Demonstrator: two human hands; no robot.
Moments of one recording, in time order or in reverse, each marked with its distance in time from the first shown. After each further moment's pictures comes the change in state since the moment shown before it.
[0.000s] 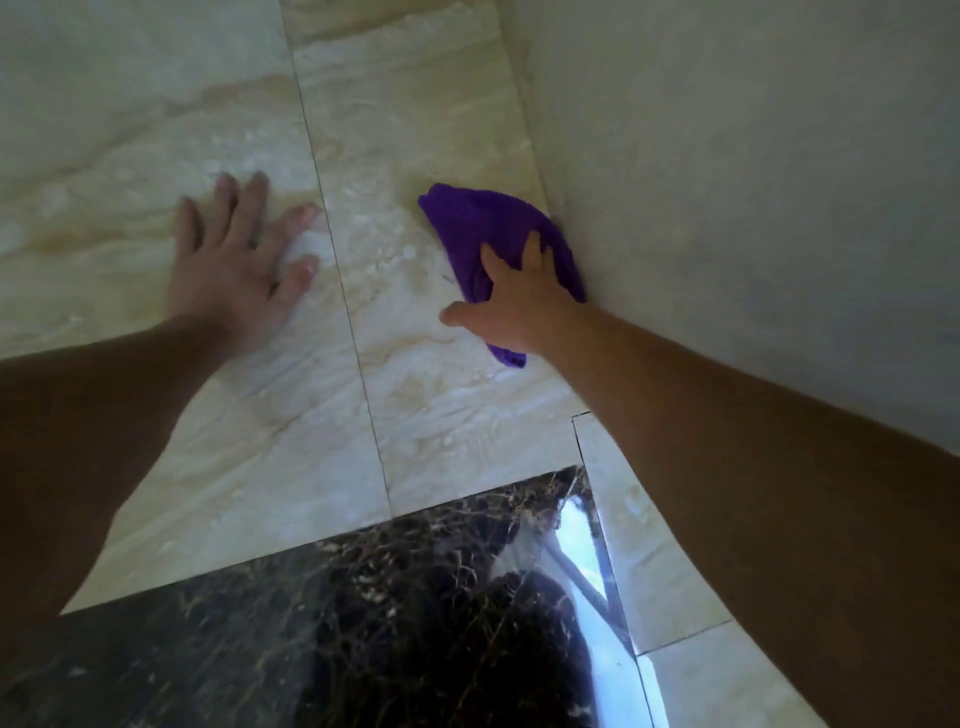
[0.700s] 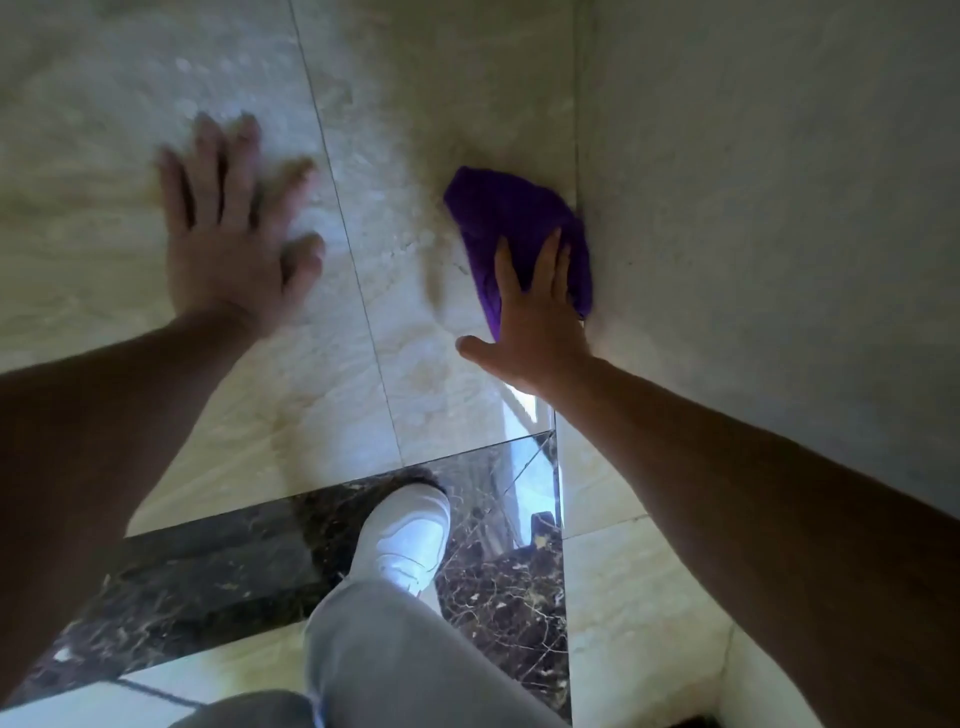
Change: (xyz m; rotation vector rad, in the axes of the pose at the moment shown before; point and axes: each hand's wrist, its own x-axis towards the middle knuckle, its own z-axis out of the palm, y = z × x) left_hand 0.006 -0.004 -0.005 -0.060 -0.083 0.027; right_hand -0.011 -0.015 -0.015 -0.154 -0.151 0.014
